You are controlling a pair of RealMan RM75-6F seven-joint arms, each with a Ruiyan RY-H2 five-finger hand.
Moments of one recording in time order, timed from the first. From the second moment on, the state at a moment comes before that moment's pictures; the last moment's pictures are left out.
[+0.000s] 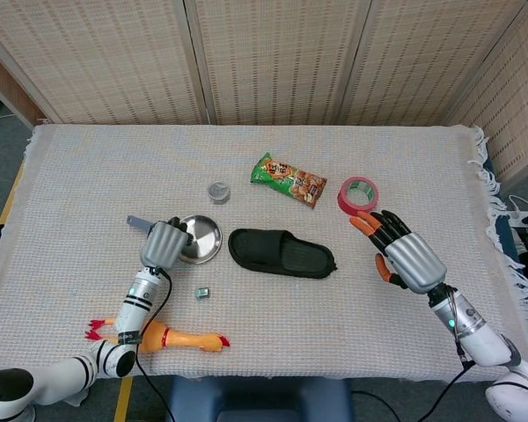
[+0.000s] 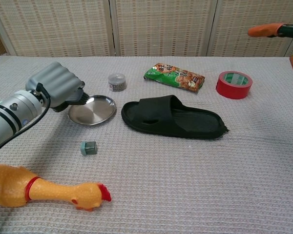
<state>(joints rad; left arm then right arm) -0.76 -1.82 -0.16 -1.00 1.20 1.11 0.98 0.52 -1.14 0.01 -1.53 -1.62 1.24 0.17</state>
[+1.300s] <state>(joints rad) -0.64 -1.60 -0.14 -1.52 1.22 1.25 0.78 0.30 -1.06 0.00 -1.64 -1.56 1.40 -0.05</state>
